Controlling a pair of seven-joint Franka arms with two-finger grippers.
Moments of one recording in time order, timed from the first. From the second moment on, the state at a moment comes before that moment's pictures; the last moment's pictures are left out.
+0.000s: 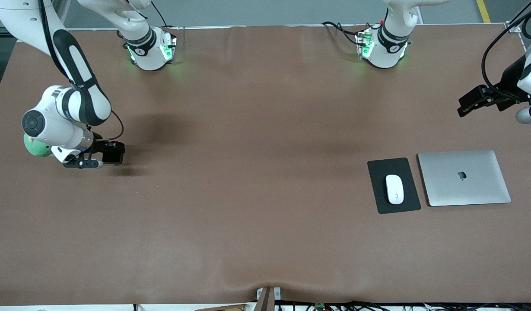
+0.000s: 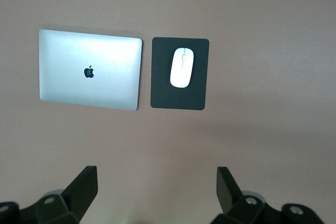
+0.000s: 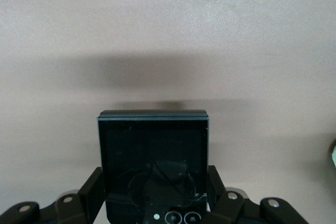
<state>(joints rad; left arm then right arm) 0.03 0.00 -0.11 -1.52 0.02 1.51 -0.21 -0.03 0.28 -0.13 -2.32 0.09 2.45 -0.23</state>
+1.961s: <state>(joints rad) 0.03 0.01 -0.11 -1.52 0.02 1.52 -0.20 -0.04 0.36 -0.12 -1.78 0.09 2.01 -0.24</state>
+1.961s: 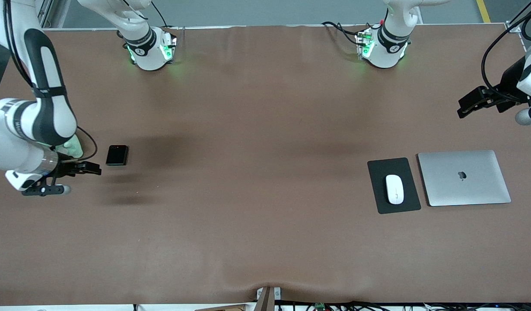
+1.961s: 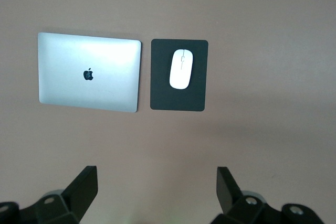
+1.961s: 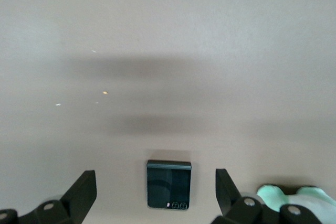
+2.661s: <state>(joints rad) 0.03 0.01 -0.11 -1.52 0.02 1.52 -0.20 -0.04 0.39 -0.12 -1.38 0.05 1.63 -0.24</state>
